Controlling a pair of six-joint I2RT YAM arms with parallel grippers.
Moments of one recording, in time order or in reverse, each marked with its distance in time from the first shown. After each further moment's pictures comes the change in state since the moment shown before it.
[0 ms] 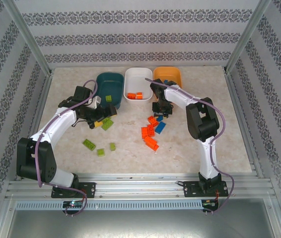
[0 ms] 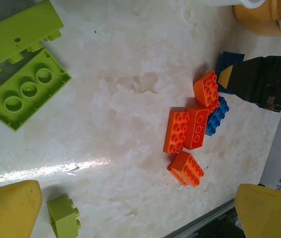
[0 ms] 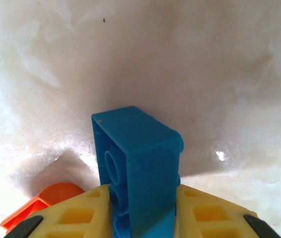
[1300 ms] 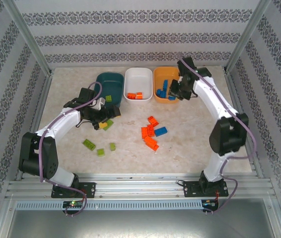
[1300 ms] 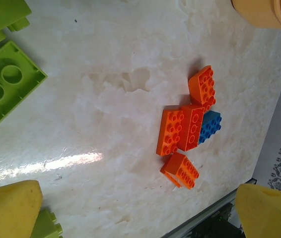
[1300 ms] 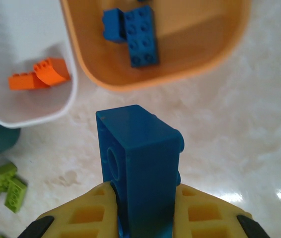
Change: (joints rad) left arm -0.038 0.049 -0.037 0.100 0.039 -0.042; right arm -0.177 -0.314 0.074 -0.026 -0.126 0.080
